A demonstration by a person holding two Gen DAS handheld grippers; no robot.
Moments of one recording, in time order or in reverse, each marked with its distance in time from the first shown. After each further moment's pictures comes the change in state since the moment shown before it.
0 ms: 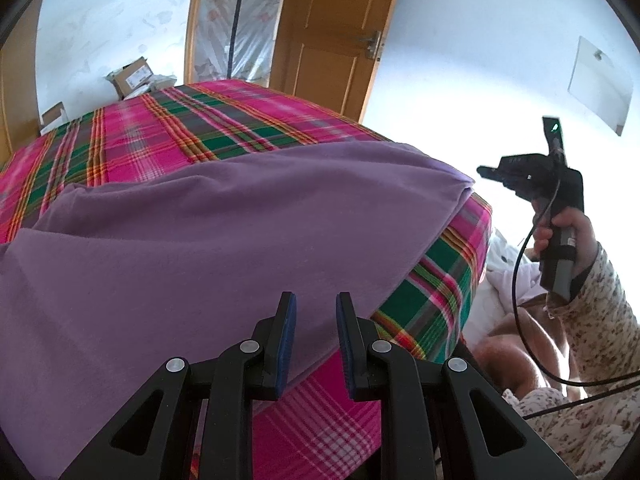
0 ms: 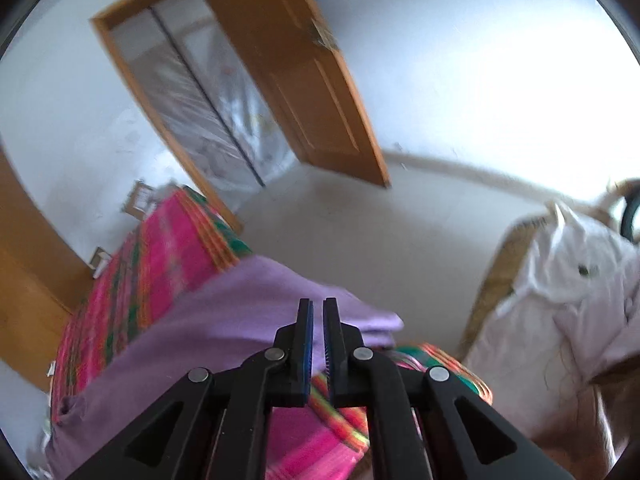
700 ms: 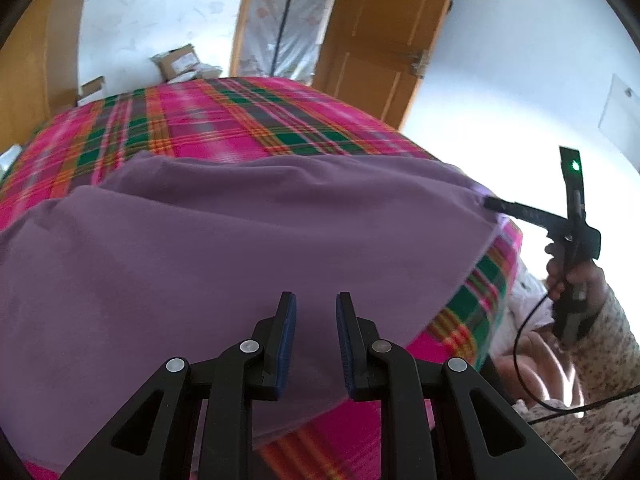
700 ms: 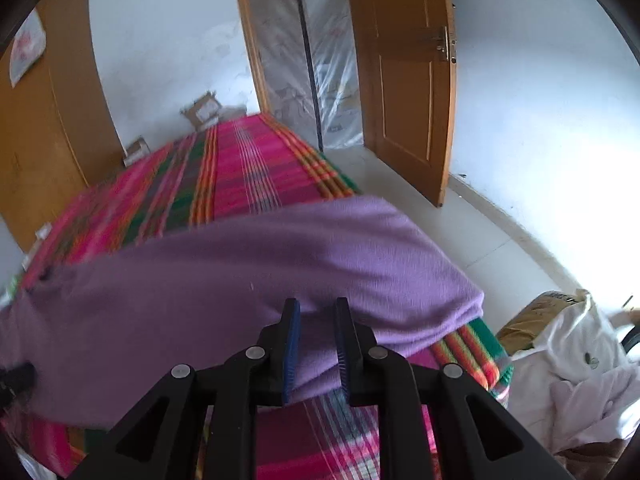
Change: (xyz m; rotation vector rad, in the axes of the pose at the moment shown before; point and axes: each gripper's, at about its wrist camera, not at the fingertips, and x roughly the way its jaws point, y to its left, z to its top) left arm -0.024 0.056 -0.012 -0.134 -0.037 0.094; right arm 0.016 0.079 -0.058 -0.375 0.118 0.024
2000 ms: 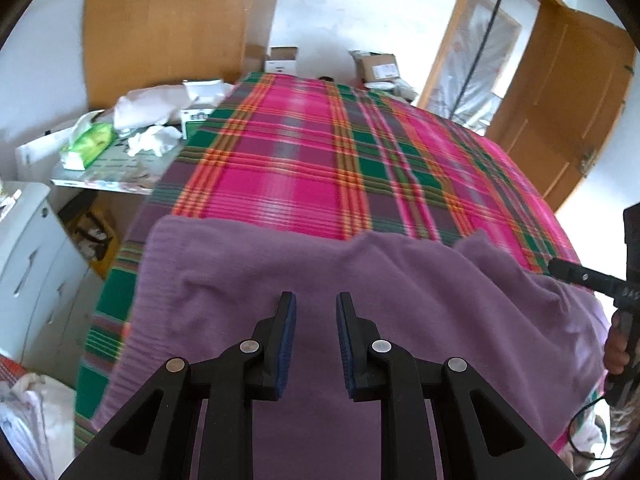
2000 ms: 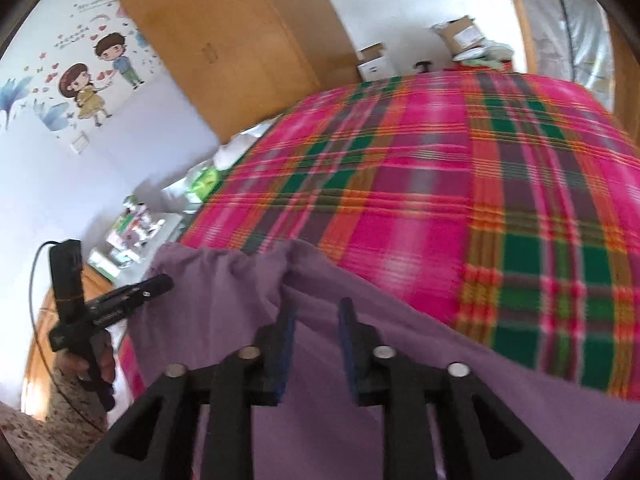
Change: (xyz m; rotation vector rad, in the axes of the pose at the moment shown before) left arm -0.069 0.198 0.005 -0.430 -0.045 0.431; right arm 0.077 0.282 0.079 -0.398 0.342 0.801
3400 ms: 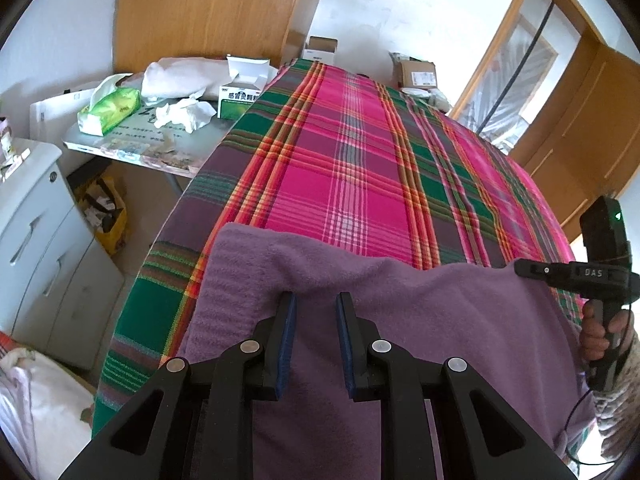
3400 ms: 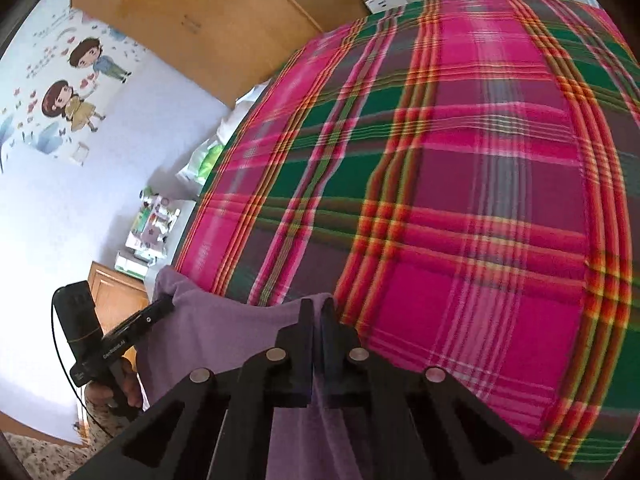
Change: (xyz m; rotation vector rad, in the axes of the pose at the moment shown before) left arm 0.025 0.049 0.016 -0.151 0.028 0.003; right arm 0.098 -0.031 0.056 0.138 0.169 0.096
